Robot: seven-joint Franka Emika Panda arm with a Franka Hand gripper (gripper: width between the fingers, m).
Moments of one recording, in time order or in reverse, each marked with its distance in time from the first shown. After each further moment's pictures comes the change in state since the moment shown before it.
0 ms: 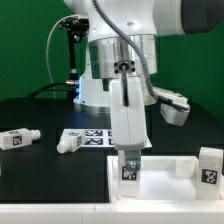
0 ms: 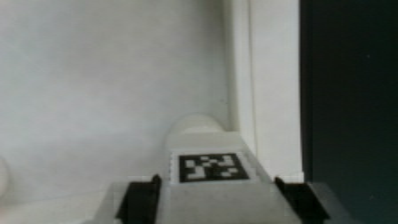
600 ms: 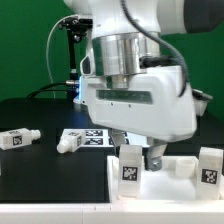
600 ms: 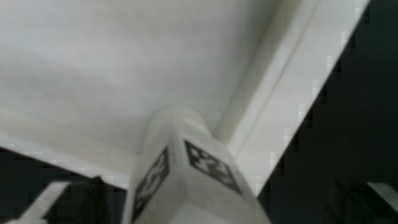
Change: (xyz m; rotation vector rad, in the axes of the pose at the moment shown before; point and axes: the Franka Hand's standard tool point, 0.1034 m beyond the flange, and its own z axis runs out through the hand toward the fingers) arm -0.002 -0.002 -0.002 0.004 0.010 -0.617
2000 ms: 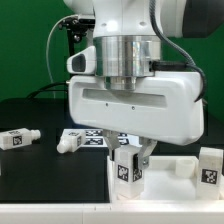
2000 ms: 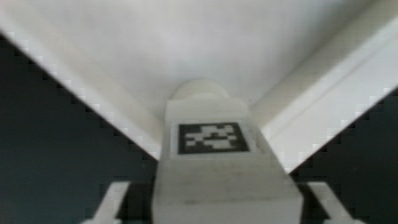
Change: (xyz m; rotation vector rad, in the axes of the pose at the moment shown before) arm 0.007 0.007 0.000 -0.074 0.034 -0.115
